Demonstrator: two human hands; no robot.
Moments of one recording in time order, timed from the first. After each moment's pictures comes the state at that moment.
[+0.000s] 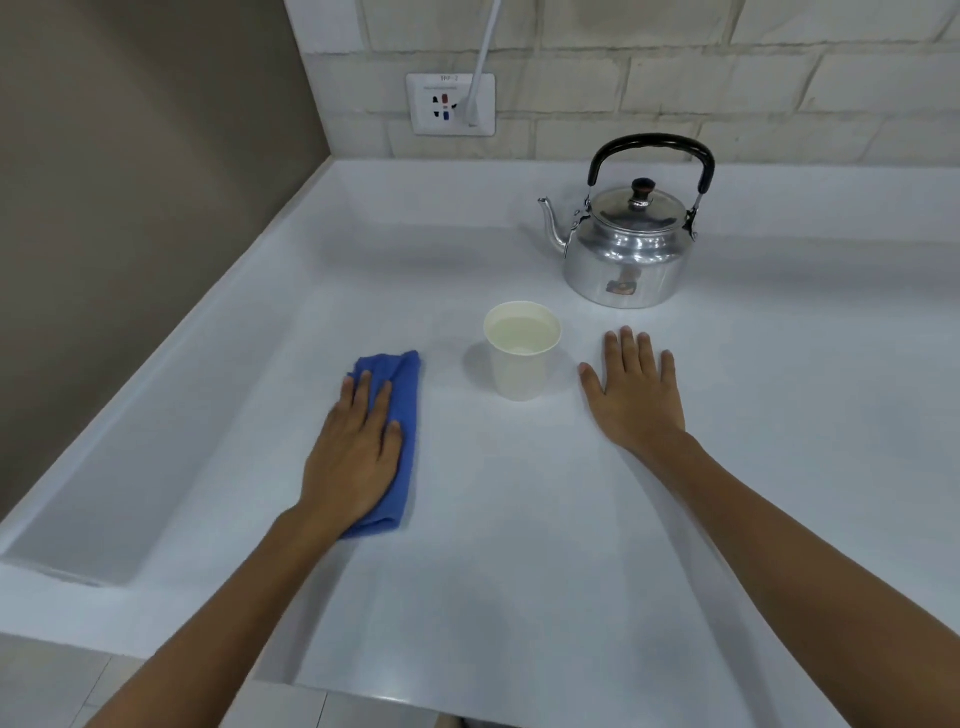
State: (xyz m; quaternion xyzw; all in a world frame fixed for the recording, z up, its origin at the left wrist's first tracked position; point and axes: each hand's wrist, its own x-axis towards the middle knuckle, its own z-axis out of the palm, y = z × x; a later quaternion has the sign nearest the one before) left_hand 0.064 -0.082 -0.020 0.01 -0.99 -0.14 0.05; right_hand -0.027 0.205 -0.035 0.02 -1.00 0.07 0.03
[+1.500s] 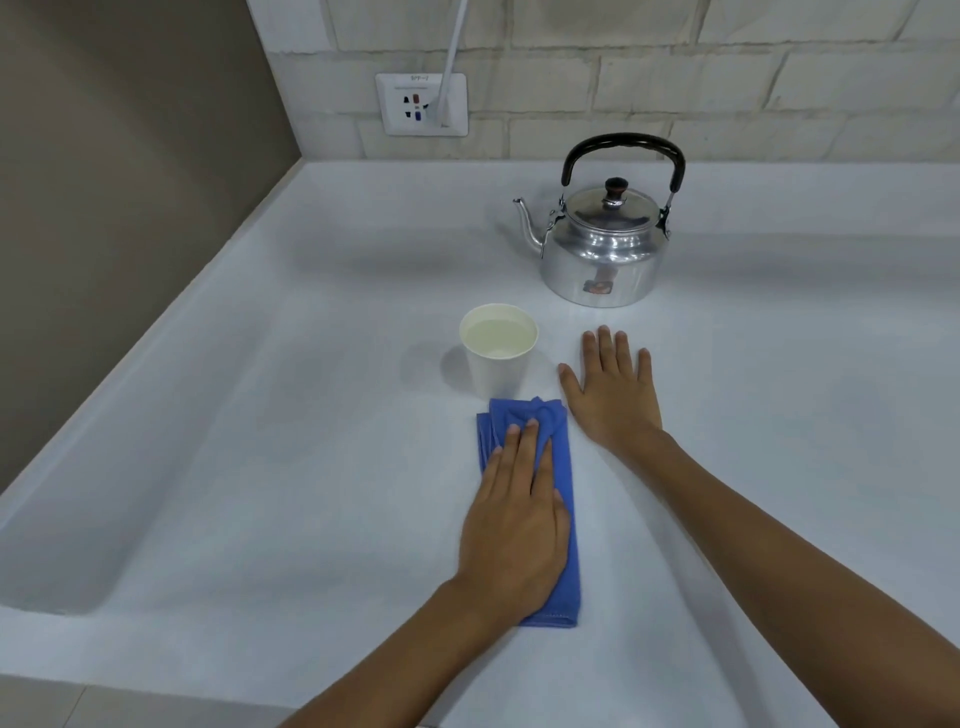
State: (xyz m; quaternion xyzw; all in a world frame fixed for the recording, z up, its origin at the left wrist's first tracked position) left_hand 0.111 0.072 -0.018 -0.13 -0.97 -0.20 0.04; right_hand -0.027 0.205 -0.032 0.02 -1.00 0.09 0.01
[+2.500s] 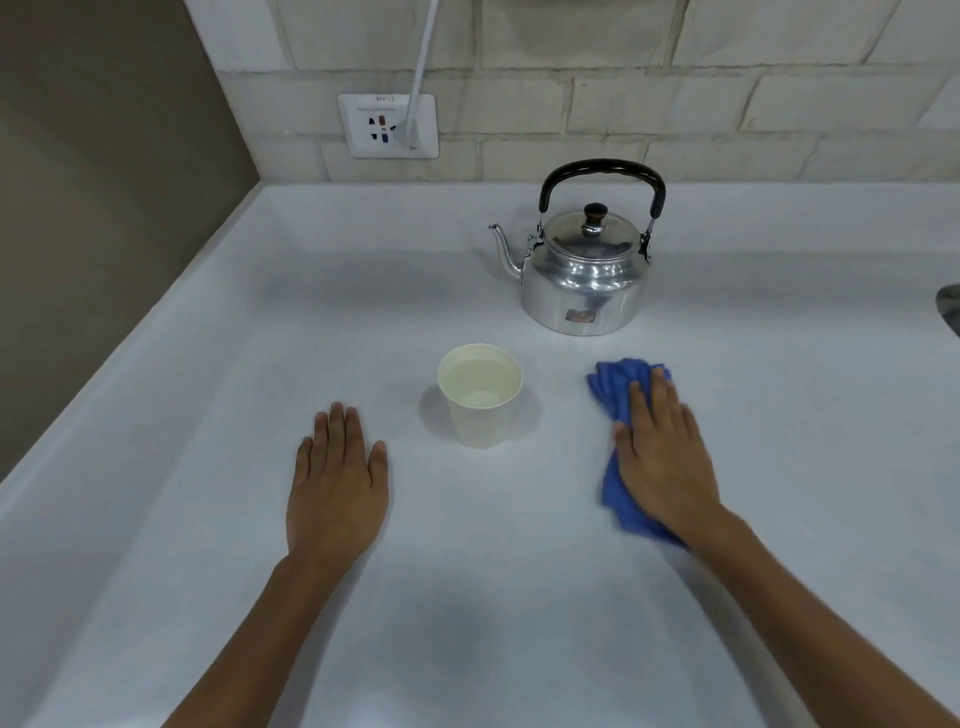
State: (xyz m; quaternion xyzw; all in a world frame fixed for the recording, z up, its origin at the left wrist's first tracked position) left_hand 0.028 -0.053 -0.028 0.07 -0.99 -0.09 0.04; right_hand 0.006 0.248 -0.018 0.00 -0.99 0.12 0.05
